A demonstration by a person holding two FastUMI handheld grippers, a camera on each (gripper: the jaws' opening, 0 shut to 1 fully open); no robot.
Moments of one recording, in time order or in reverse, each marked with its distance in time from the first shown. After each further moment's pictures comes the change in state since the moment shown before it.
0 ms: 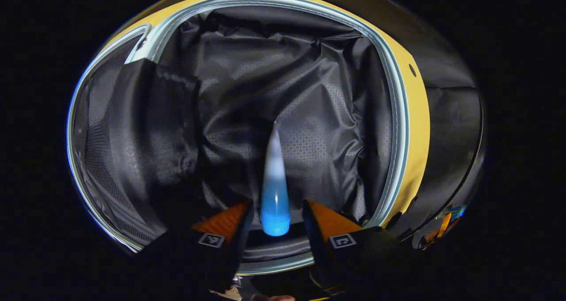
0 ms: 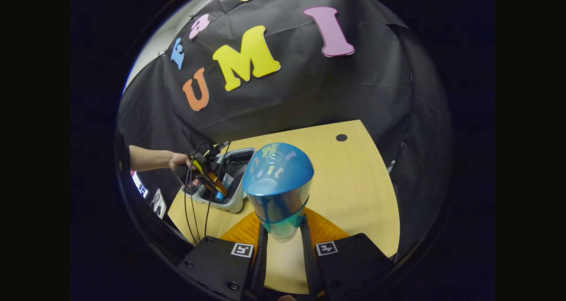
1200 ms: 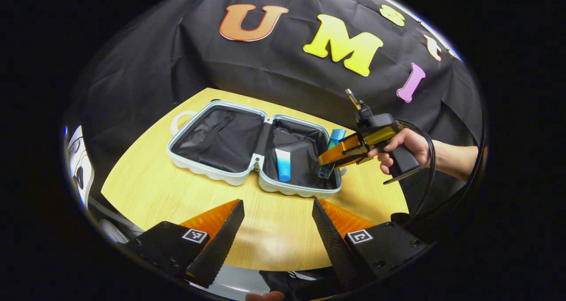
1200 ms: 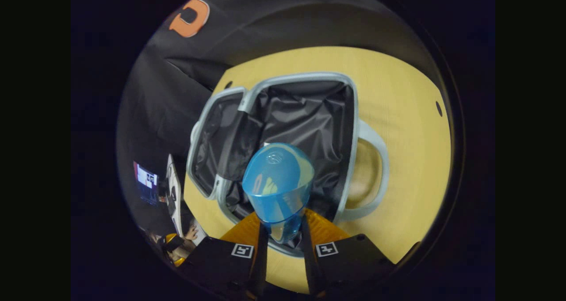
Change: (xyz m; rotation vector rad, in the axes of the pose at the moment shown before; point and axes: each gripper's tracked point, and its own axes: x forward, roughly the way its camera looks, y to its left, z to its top) left arm -0.166 0.001 -0.209 -0.134 -0.978 0.076; right arm 0.282 0.204 -0.076 0.018 0.735 0.082
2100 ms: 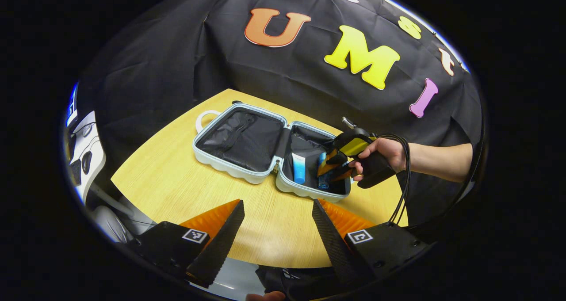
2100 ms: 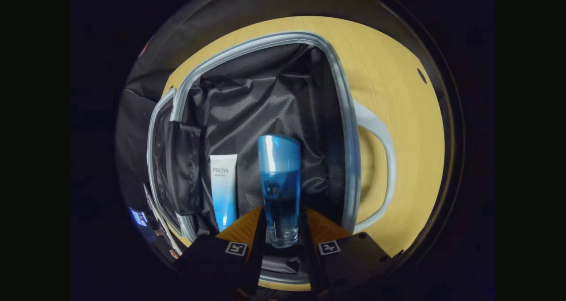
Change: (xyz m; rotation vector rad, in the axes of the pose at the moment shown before) left arm -0.022 0.025 0.005 -0.075 -0.032 0.057; right arm 0.047 -0.022 0.013 0.225 0.041 -0.223
